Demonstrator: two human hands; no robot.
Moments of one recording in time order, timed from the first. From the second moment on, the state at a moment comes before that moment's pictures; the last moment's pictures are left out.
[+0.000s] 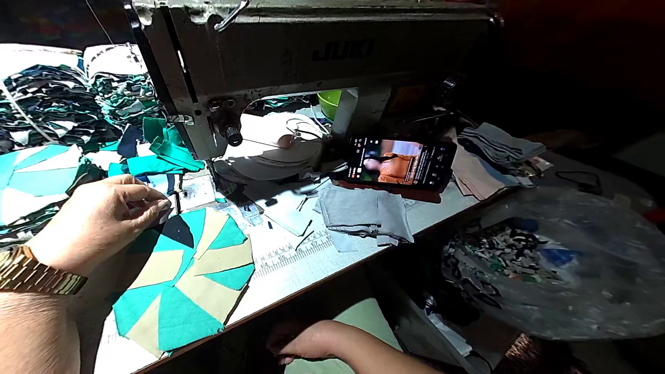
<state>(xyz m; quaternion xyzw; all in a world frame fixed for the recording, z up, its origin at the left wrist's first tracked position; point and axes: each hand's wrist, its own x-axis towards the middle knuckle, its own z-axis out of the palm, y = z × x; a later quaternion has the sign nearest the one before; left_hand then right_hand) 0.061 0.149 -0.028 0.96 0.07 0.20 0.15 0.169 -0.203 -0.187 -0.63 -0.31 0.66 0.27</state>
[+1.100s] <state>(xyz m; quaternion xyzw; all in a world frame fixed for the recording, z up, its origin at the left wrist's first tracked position) 0.061 0.150 -0.028 0.96 0.06 0.20 0.16 0.169 -0.203 -0.184 -0.63 -0.31 0.66 0.27</state>
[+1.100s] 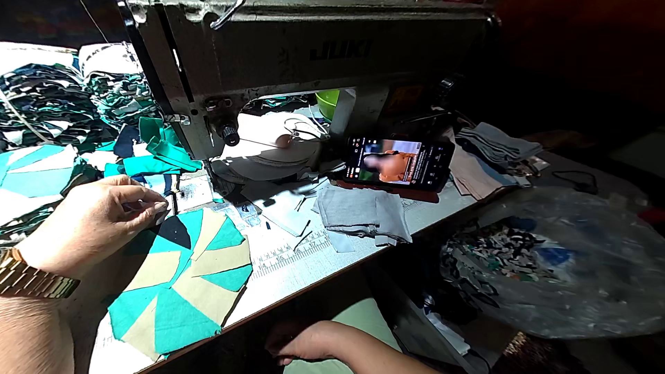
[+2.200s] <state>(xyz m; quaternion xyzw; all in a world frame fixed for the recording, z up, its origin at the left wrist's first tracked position) 0.062 0.142 -0.020 0.97 0.08 0.19 0.15 0.169 -0.204 -0.182 -0.63 -0.31 0.66 0.26</state>
